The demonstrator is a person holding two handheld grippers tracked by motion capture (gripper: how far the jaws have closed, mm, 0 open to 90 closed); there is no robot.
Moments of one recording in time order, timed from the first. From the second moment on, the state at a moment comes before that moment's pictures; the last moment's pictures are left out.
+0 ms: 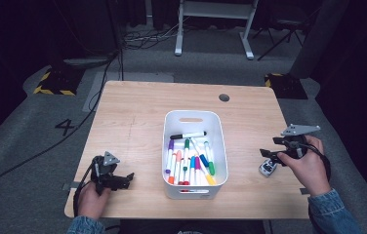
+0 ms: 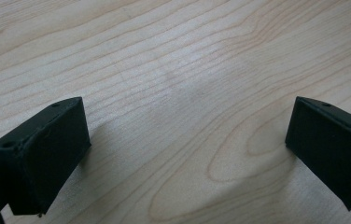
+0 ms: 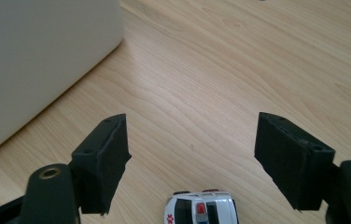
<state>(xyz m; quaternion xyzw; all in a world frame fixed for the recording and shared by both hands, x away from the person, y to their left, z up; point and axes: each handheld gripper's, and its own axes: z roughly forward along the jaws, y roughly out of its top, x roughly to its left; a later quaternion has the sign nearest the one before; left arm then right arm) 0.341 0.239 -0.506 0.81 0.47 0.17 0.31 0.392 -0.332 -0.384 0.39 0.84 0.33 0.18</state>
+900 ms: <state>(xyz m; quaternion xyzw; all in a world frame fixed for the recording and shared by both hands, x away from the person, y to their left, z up) 0.341 0.239 -0.506 0.81 0.47 0.16 0.31 0.392 -0.361 -0.455 0.41 0.85 0.29 0.15</state>
